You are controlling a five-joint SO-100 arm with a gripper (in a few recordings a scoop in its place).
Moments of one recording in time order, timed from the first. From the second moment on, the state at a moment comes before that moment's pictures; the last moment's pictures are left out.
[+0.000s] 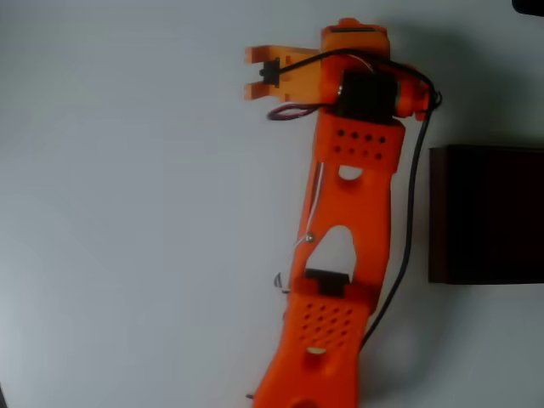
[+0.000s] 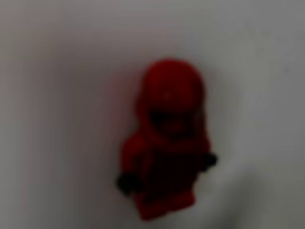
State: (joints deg) arm 7.6 30.1 7.2 89.1 -14.2
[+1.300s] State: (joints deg) arm 5.1 25.0 8.3 82.7 -8.5
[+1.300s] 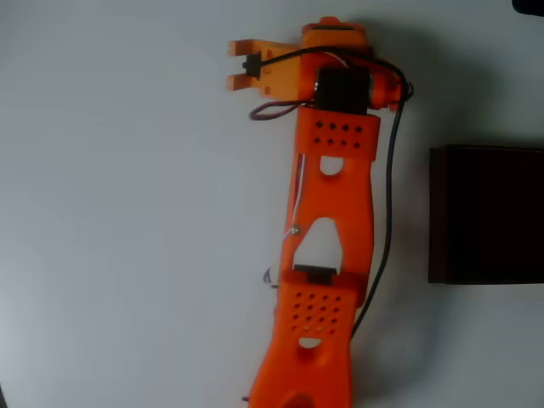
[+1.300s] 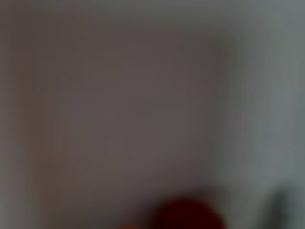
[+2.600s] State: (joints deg) arm 7.6 25.1 8.2 88.5 -4.1
